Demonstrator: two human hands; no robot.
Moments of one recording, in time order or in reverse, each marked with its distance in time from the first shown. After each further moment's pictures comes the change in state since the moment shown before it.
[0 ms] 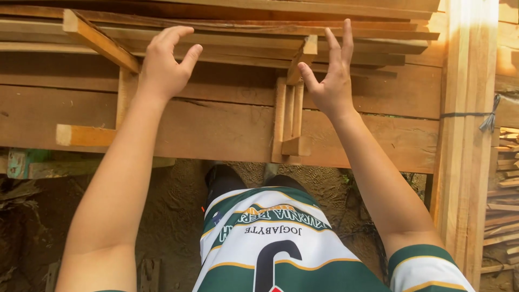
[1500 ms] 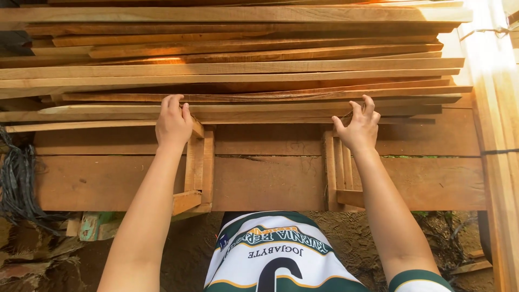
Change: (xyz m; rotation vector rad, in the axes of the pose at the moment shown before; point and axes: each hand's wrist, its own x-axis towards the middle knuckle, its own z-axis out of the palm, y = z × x) left_hand 0.005 -0.237 -0.069 0.245 0.065 -0.264; right_hand 0.046 0.009 0.114 -0.539 -0.004 0.441
